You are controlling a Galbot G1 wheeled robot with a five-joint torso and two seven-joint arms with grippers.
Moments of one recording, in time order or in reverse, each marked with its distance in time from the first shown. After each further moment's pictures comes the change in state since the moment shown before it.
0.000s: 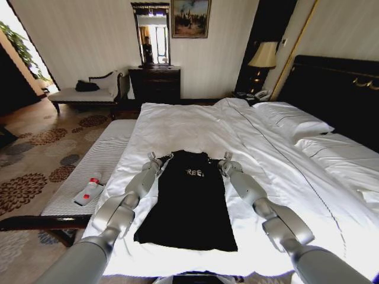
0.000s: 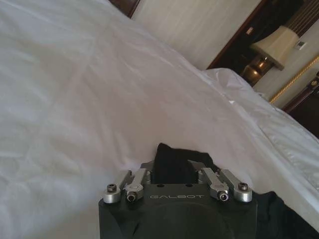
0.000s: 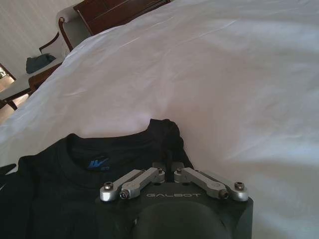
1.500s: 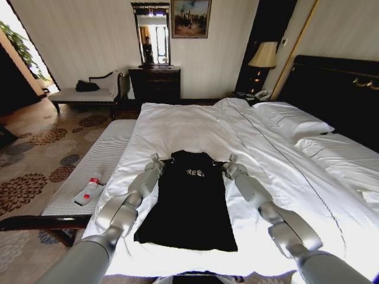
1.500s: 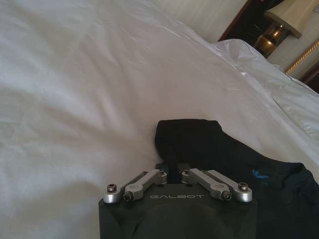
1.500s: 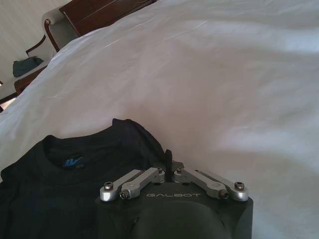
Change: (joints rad) left arm 0.000 -0.024 0.001 0.022 0.076 0.058 -0.038; right arm -0.037 -0.056 0.014 0.033 0.039 -0.012 0.012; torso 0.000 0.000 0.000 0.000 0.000
